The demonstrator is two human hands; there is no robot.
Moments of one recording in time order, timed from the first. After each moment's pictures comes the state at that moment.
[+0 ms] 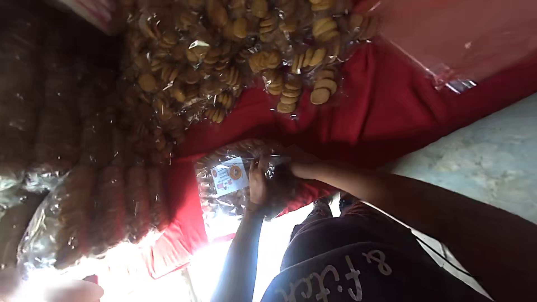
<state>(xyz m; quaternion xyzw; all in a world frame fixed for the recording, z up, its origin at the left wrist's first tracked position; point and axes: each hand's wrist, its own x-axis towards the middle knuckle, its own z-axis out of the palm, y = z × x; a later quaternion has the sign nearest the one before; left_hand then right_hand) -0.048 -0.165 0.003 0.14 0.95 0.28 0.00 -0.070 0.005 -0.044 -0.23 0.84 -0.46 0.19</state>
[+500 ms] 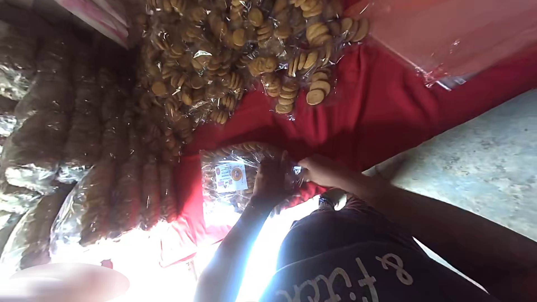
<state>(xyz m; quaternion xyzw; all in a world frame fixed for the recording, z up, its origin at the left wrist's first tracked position) -0.040 -0.134 0.020 0.25 0.92 -0.13 0.27 -0.033 0.045 -0.008 -0.14 0.82 -0.42 0.37</state>
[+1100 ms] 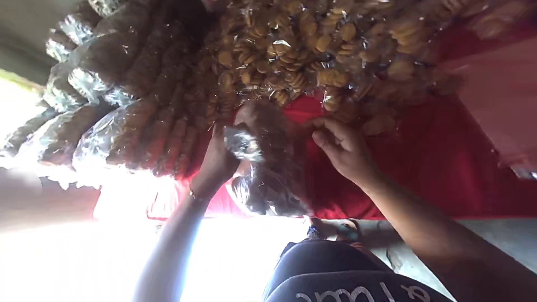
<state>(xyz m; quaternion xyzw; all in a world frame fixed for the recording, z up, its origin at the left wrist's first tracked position) -0.040 -0.240 0.193 0.13 0.97 0.19 -0.10 -0.078 0.008 0.084 -0.28 0.72 -0.63 -0.12</state>
